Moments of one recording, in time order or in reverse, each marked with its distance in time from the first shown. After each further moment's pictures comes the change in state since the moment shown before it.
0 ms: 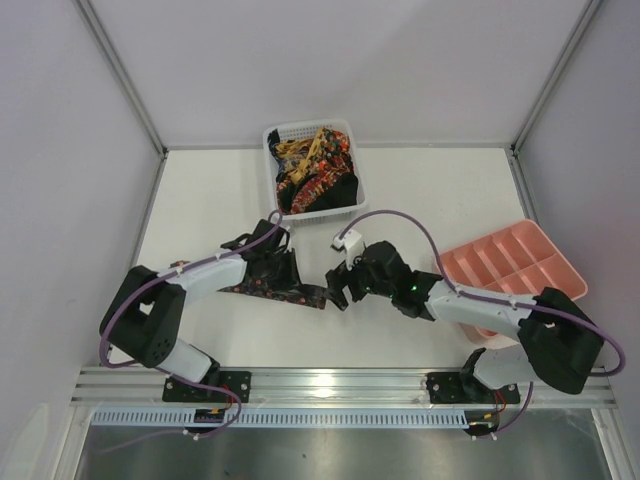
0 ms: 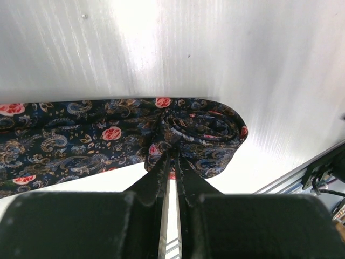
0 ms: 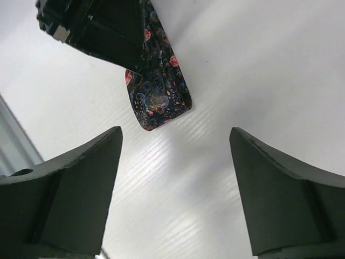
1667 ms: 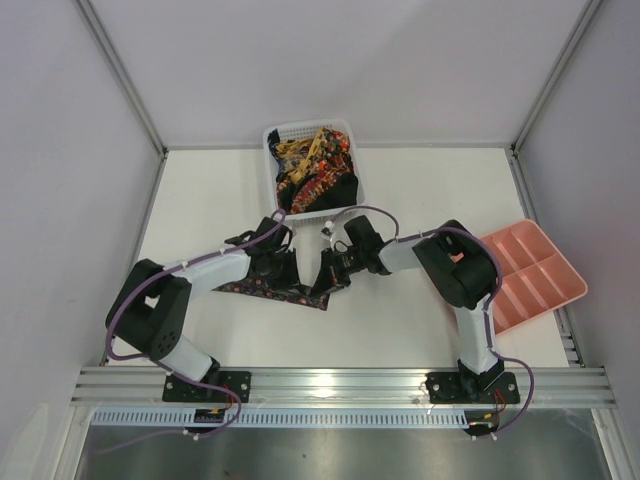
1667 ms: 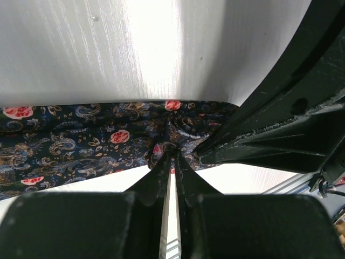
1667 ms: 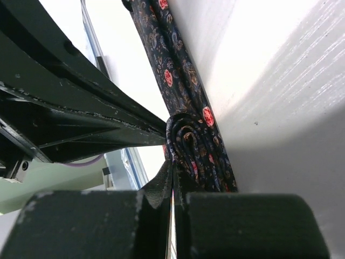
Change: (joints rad) left arm 0.000 0.049 0.048 -0.055 -0.018 0.016; right arm -0.257 0.670 0.356 0.050 -0.858 0.542
